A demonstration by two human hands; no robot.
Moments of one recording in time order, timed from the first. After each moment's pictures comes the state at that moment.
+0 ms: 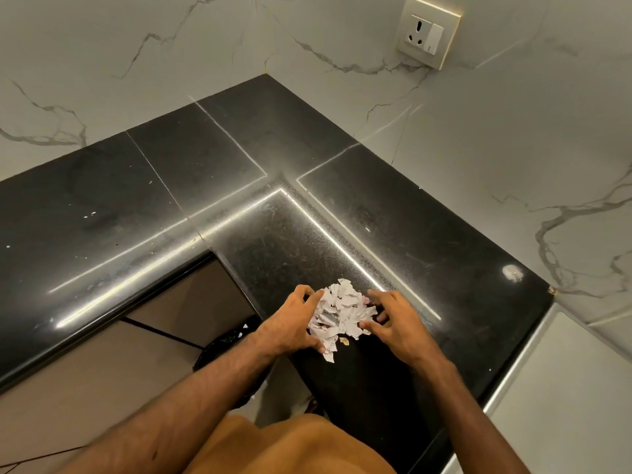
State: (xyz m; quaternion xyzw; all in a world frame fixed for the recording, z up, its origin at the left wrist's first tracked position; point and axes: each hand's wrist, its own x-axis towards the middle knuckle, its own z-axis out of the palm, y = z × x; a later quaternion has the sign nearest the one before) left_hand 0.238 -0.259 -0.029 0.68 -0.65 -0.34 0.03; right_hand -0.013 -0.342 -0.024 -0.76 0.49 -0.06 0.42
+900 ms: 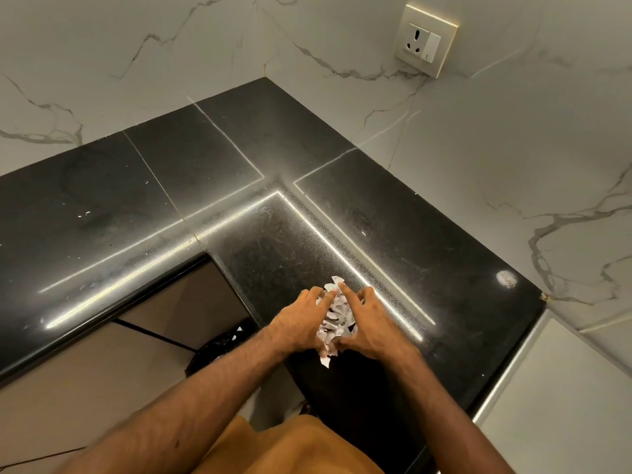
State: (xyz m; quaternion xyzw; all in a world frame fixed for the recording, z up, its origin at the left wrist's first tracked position) left_hand 0.214 -0.278 -0.020 0.67 -0.69 -0.28 -0.04; right_hand 0.030 -0.343 -0.031 -0.83 0.45 0.07 0.32
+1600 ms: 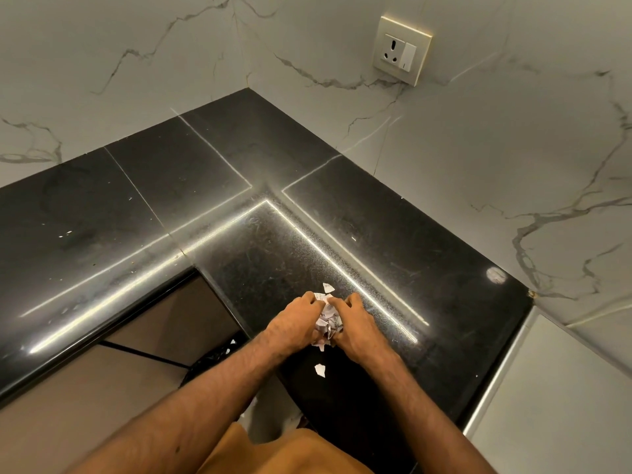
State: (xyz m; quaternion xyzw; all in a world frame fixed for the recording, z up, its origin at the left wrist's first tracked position) left_hand 0.213 -0.301 -0.020 0.68 -0.67 -0.28 -0.02; right_hand 0.049 -0.335 -0.018 -0.80 0.49 0.02 0.34
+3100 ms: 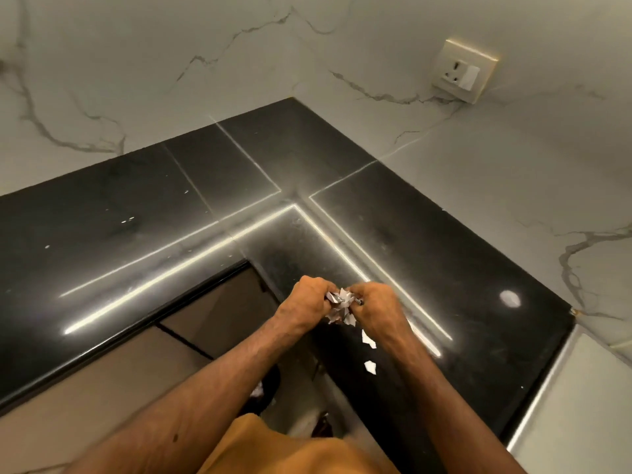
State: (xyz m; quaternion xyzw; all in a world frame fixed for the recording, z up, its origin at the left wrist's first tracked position) left_hand 0.295 -0.269 0.019 0.72 -0.59 -0.31 0.19; right_hand 0.129 -0.319 0.038 -0.80 0.51 -0.07 0.31
